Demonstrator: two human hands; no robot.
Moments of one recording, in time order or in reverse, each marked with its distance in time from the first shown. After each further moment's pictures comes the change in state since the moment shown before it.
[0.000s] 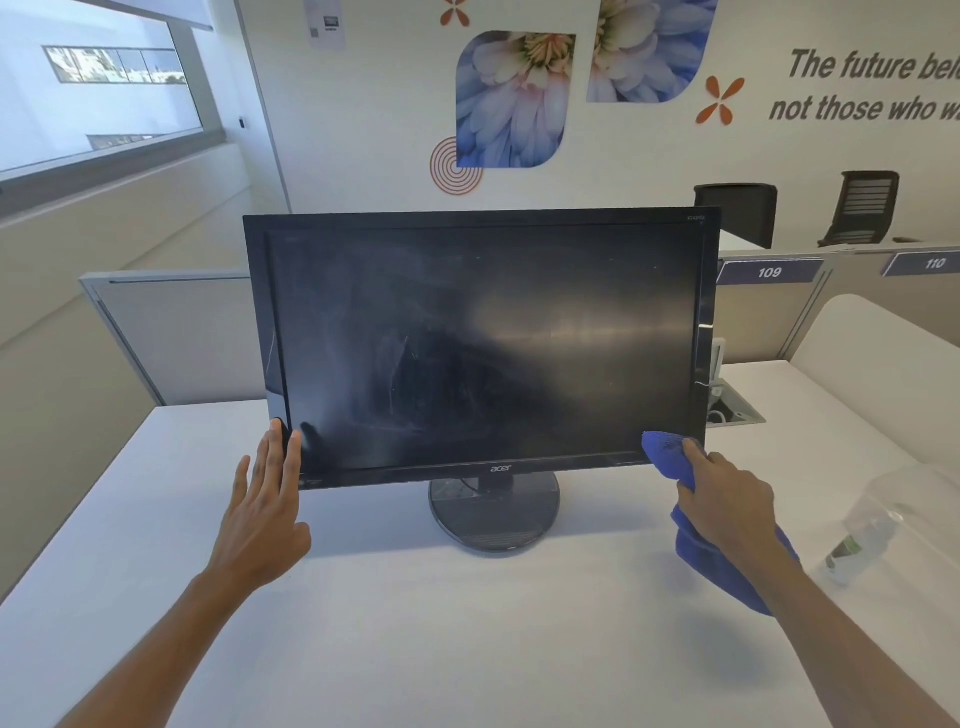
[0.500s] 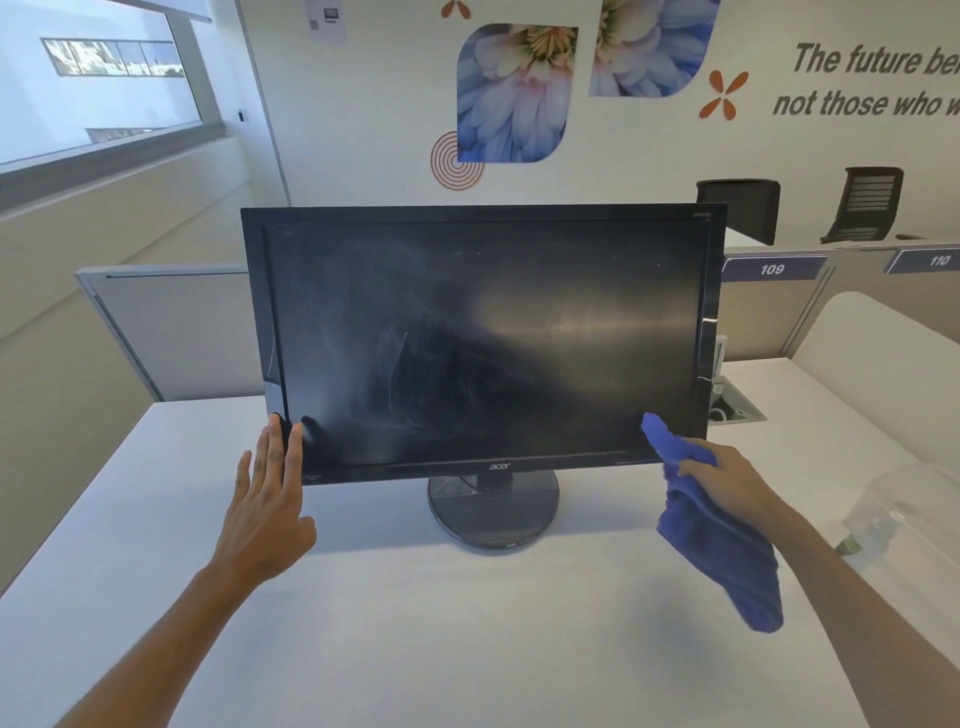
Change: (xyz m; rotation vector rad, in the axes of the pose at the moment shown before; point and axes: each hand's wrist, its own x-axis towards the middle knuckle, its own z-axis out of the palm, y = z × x) left_hand 0.002 0.009 -0.001 -0.040 -0.003 -0.023; right_hand 0.010 0.011 -0.023 0.992 -0.311 -0.014
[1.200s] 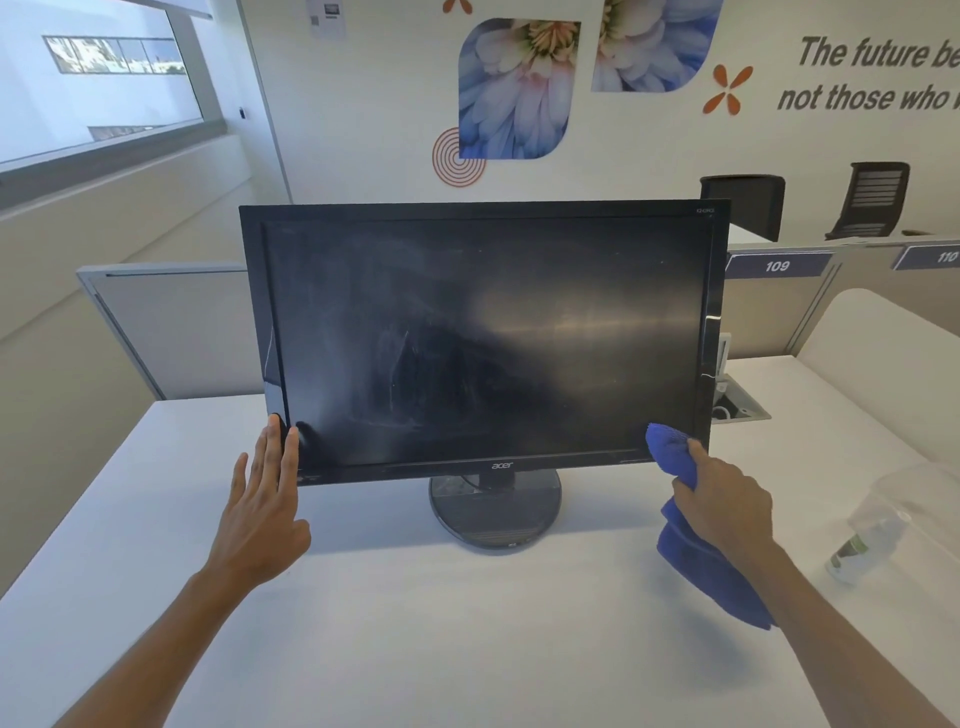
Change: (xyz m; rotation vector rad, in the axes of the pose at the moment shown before) left_hand -0.001 -0.007 -0.001 0.018 -0.020 -0.006; right_hand 0.000 0.015 0.031 -0.762 0.311 0.039
